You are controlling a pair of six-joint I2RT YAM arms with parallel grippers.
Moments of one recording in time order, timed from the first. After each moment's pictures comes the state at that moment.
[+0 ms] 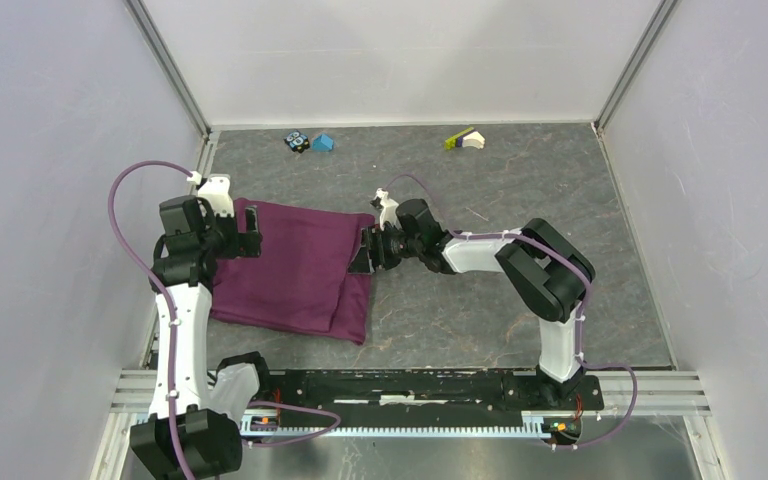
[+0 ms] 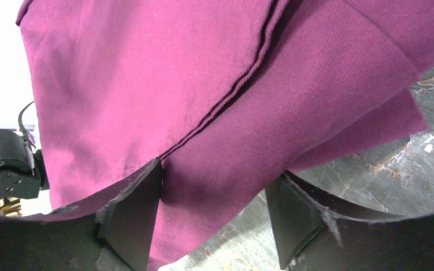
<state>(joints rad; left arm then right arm) 0.24 0.91 0.89 -0.63 0.22 0.19 0.75 1.96 1.05 0.35 -0.50 0.54</state>
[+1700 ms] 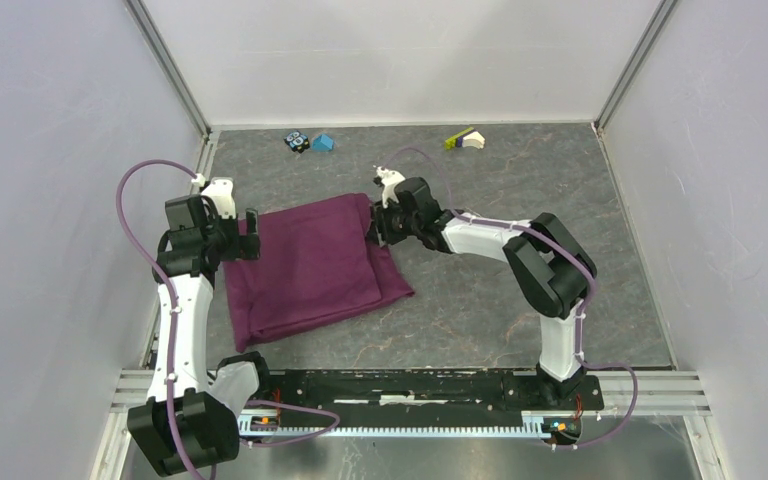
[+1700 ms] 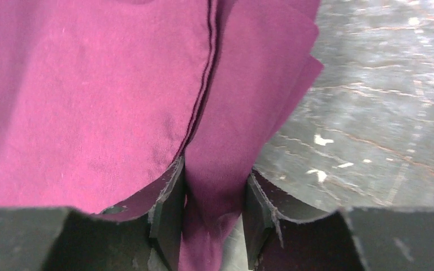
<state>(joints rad) 0.24 0.97 0.88 -0.64 0.16 0.21 0.72 1.97 1.23 0.11 -0.21 0.29</state>
